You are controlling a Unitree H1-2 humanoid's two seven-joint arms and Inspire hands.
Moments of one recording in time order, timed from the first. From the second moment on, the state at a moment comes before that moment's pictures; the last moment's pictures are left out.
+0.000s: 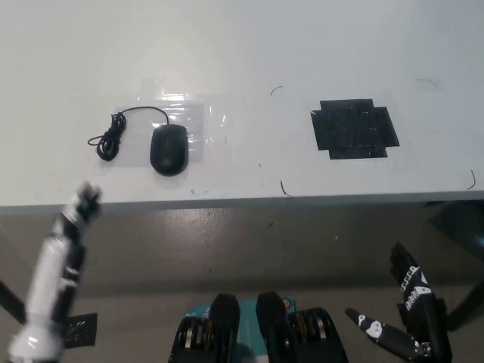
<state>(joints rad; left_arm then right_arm) -0.05 0.20 0.11 -0.20 0.11 -0.35 -0.01 0.07 -0.04 0.02 0.15 -0.03 -0.39 0.01</state>
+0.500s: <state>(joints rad) -0.46 0.52 0.07 -0.35 0.11 -0.04 -0.16 0.07 -0.04 0.01 0.15 -0.03 -0.39 0.01</state>
